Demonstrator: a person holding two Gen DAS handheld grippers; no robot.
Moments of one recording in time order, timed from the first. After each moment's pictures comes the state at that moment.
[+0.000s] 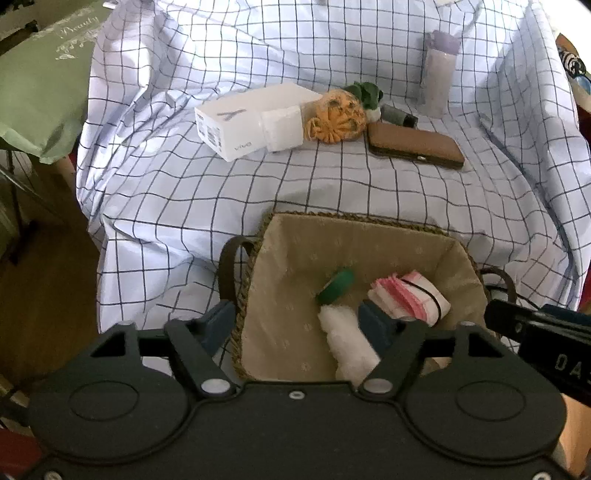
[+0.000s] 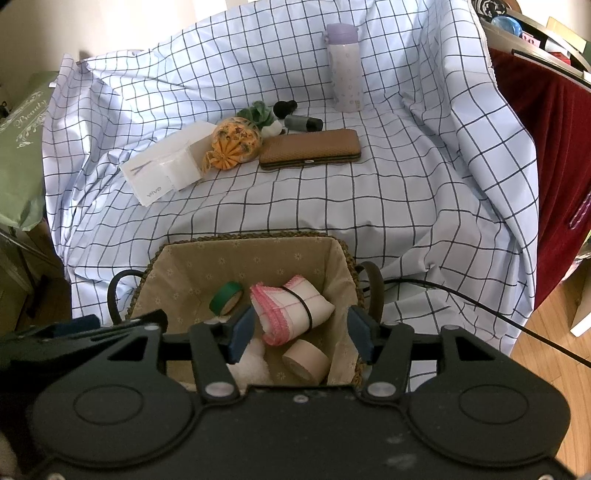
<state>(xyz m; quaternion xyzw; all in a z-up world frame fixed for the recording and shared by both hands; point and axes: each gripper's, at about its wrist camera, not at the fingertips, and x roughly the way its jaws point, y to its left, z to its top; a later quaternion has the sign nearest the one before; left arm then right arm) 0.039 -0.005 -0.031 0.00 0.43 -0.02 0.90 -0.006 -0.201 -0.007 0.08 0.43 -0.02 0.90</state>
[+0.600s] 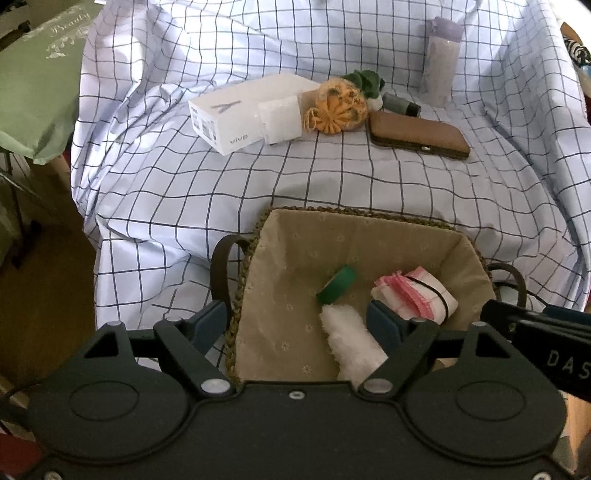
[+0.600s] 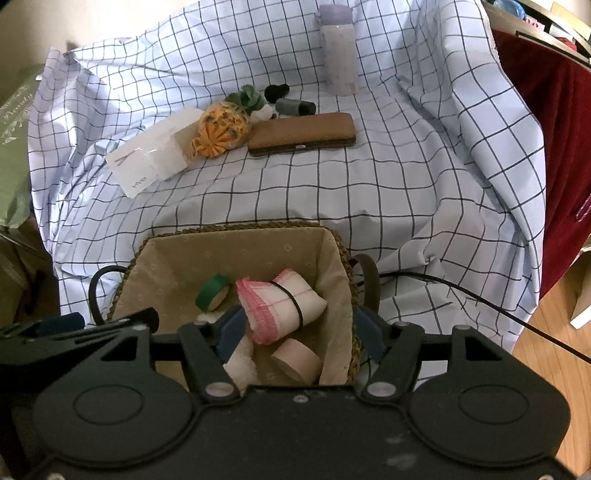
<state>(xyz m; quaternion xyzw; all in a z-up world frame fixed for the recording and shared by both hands) 0.055 -0.011 -0.041 0.01 0.45 -0.02 0.89 0.016 -0.208 -0.022 0.09 0.46 -0.03 0.88</state>
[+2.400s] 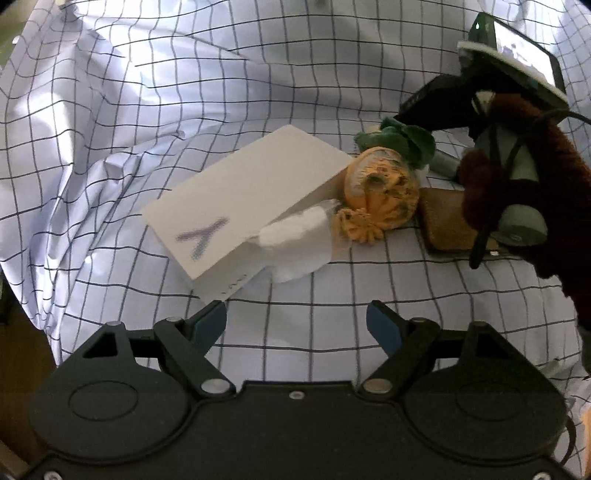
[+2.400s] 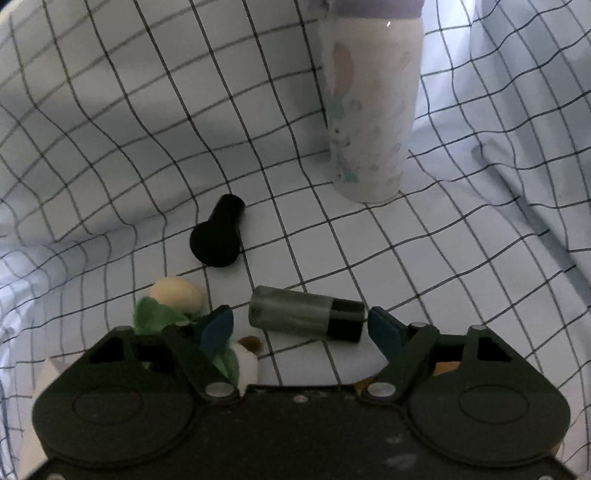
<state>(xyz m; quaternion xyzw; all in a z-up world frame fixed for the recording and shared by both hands) 0.240 0.007 -0.033 0.05 0.46 -0.05 0.88 0.442 -0.216 -0.070 0.17 0.49 -0.19 0.83</state>
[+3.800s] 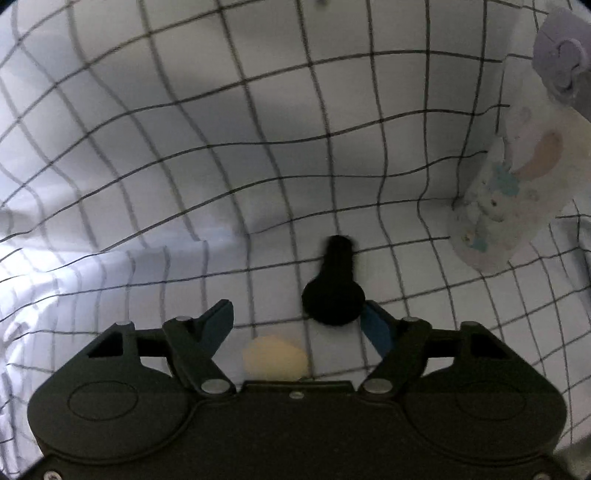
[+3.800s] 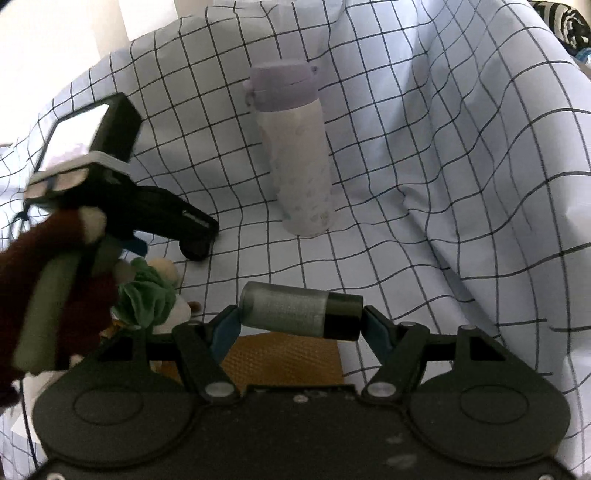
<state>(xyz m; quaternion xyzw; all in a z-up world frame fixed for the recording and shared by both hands) 0.487 -0.157 -0.076 0.12 0.51 -0.12 0.85 0.315 -0.274 -0.022 0.11 0.40 -0.11 0.90</state>
